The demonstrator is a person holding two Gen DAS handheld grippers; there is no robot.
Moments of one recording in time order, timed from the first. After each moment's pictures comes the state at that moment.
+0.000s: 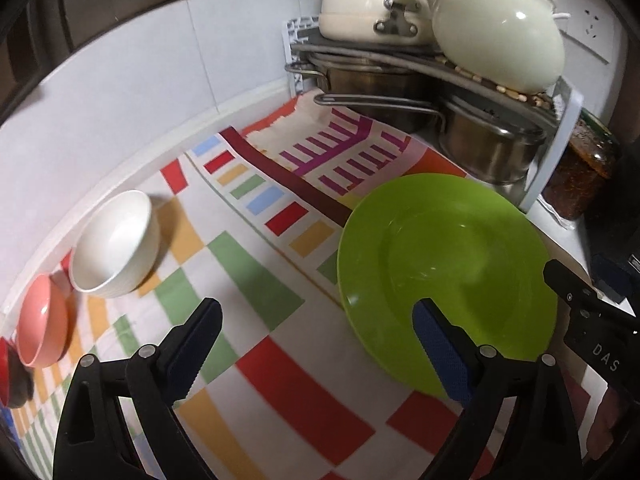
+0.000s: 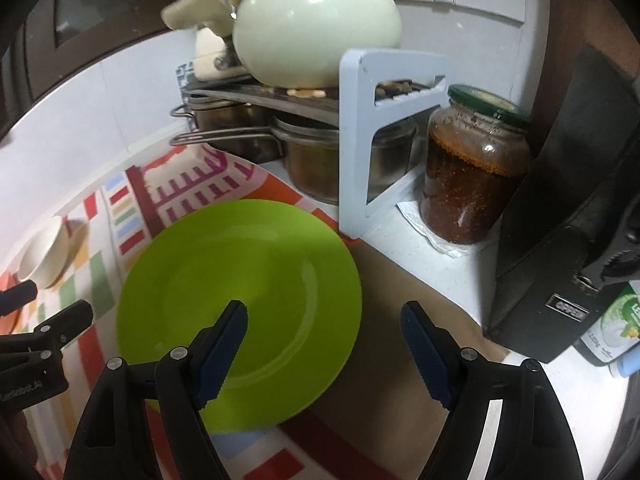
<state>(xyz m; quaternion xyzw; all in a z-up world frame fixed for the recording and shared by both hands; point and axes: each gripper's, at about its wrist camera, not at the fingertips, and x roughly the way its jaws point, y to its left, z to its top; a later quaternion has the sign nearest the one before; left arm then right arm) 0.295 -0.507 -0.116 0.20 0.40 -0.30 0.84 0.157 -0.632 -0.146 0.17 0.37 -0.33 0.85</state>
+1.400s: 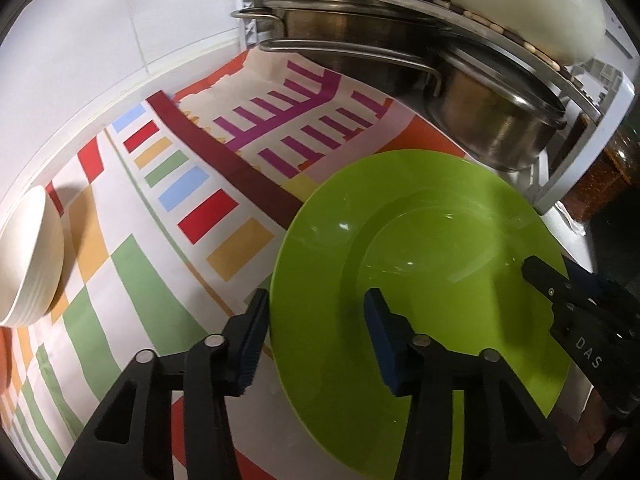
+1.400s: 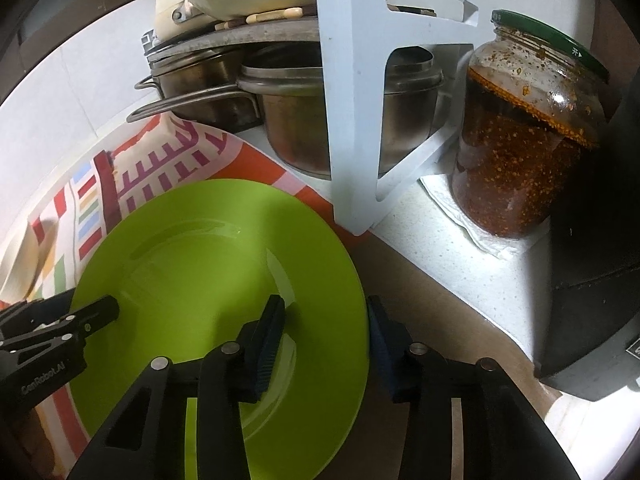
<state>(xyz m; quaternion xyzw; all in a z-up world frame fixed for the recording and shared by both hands) 0.333 -0.570 -0.159 0.19 0.46 -0.34 0.79 0.196 -0.679 -0.192 0.20 0.41 -0.31 0.84</state>
